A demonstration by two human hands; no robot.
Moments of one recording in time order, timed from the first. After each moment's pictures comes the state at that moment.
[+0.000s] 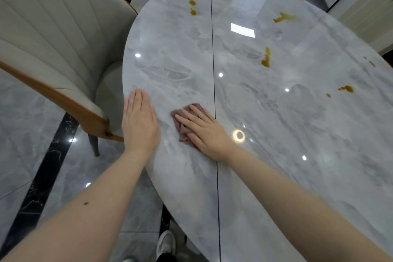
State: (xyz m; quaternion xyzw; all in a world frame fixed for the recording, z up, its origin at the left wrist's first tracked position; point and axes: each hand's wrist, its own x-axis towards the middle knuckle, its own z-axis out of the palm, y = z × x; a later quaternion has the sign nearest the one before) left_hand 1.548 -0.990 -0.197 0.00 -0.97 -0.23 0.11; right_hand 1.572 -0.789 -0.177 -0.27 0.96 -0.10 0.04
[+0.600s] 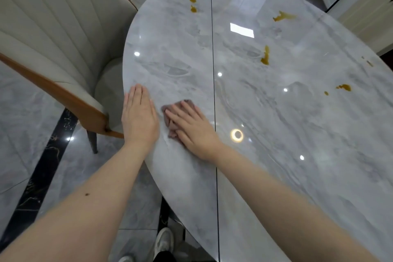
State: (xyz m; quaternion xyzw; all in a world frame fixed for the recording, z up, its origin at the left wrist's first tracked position) left_hand 1.548 -0.991 -0.198 0.00 -0.96 -0.24 0.11; right_hand 1.580 -0.819 -0.180 -0.26 0.96 -0.12 0.03
